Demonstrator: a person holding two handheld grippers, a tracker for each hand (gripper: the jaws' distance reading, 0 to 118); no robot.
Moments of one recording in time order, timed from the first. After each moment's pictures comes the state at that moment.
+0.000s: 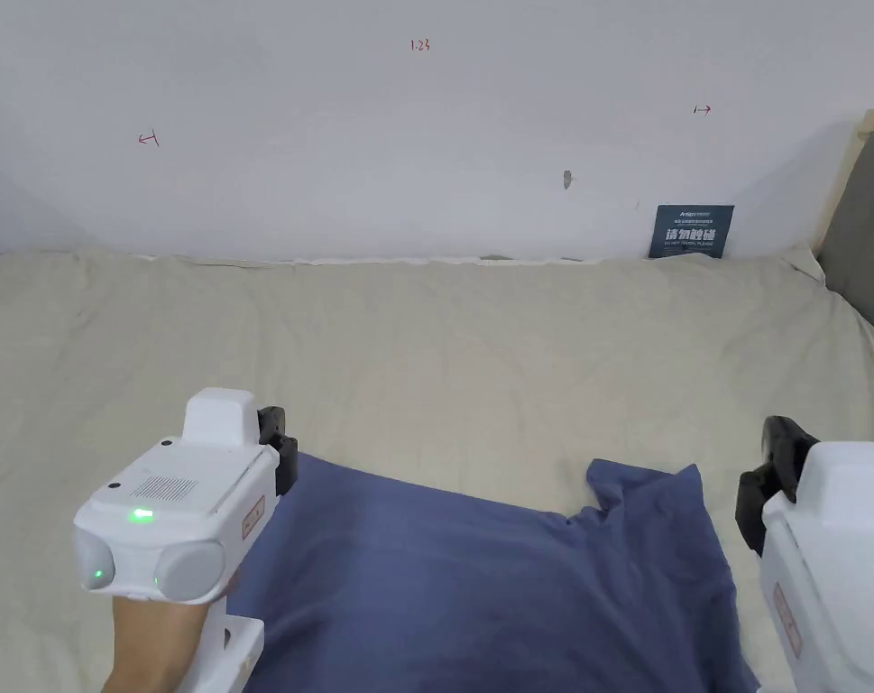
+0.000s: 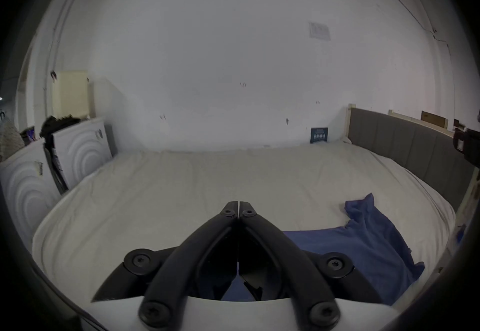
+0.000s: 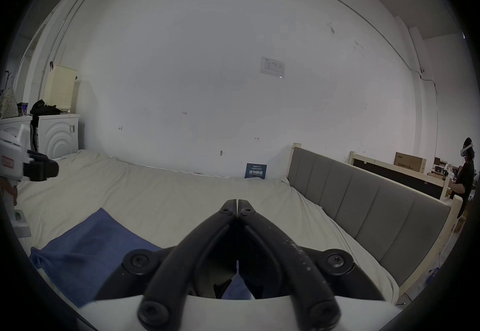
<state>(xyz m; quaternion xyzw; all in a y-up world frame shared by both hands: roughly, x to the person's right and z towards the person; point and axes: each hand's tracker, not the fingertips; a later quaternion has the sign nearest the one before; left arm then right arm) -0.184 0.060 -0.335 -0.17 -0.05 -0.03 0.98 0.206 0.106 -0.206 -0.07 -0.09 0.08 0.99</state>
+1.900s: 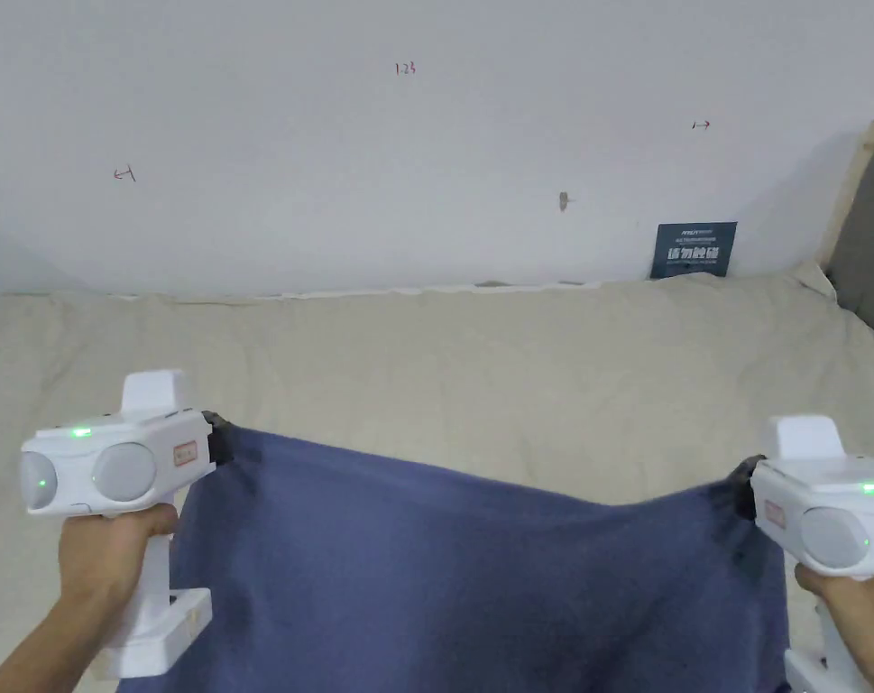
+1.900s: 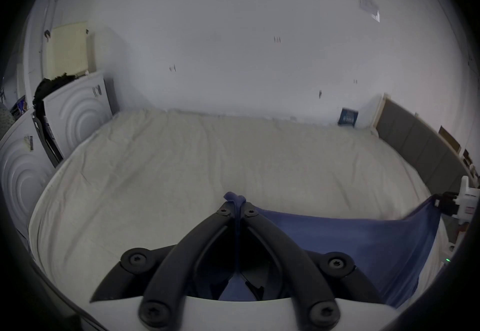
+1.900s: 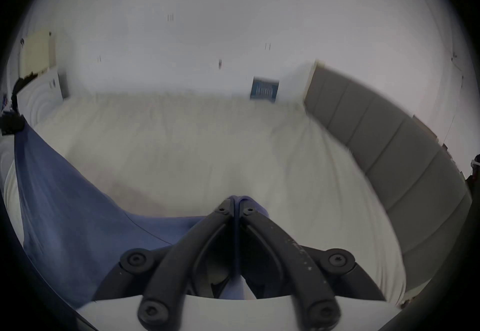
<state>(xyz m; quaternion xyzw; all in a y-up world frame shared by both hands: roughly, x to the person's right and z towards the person) -0.253 0.107 -0.459 -0.26 0.01 0.04 0.96 0.271 0.077 -0.399 -0.28 -0.08 0.07 0.96</state>
